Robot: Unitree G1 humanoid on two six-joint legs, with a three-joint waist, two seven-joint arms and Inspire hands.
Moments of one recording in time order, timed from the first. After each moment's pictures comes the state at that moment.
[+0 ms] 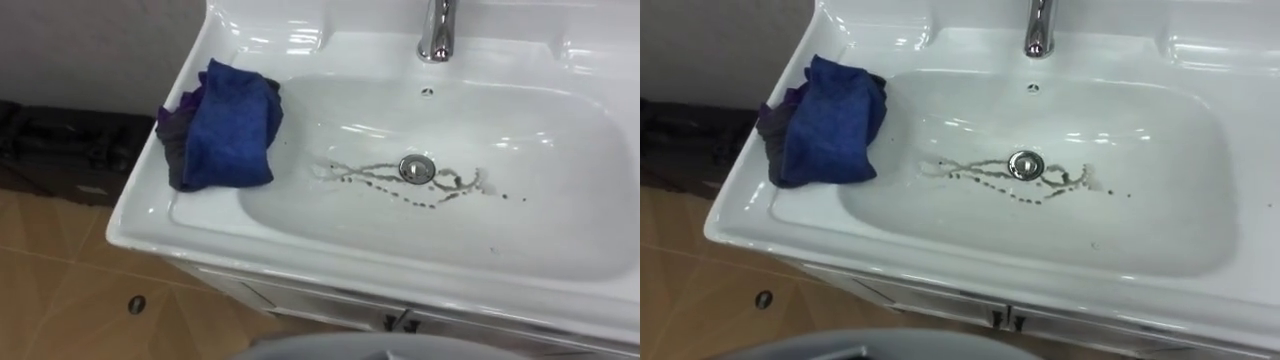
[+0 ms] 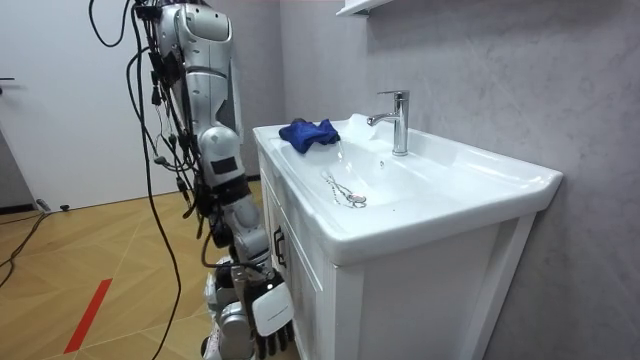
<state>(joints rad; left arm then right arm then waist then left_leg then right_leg) 0.08 0.54 0.68 0.11 -0.13 0.02 1.01 0.22 -0.35 -0.02 1.17 -0.18 0.12 0.08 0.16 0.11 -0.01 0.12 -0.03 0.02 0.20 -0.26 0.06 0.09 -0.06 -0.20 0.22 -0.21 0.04</state>
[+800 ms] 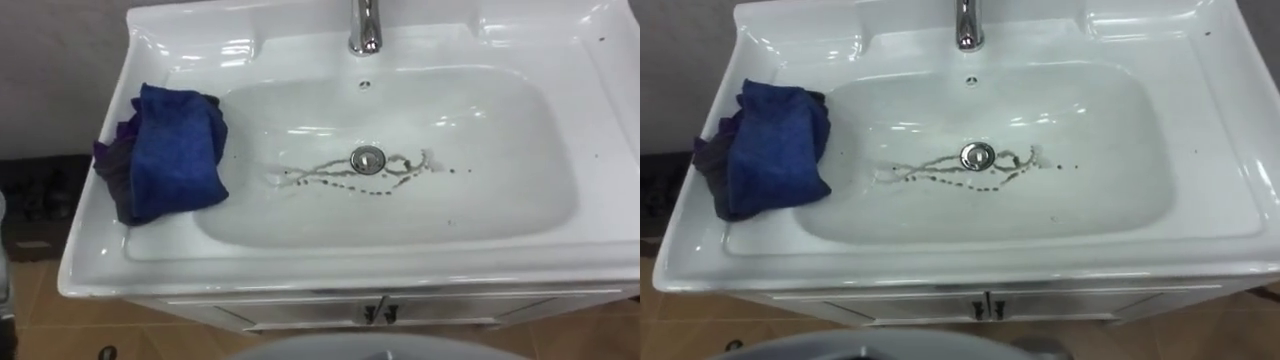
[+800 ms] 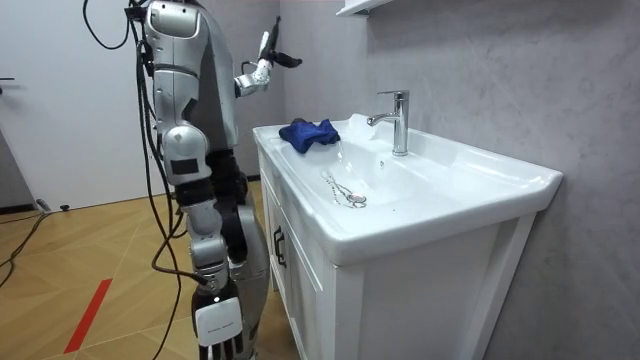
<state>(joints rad) 0.12 0.50 0.32 -0.14 0.29 0.00 0.85 0.19 -0.34 0.01 1.30 -0.16 0.11 0.18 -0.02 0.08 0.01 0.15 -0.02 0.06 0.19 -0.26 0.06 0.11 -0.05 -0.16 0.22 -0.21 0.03</state>
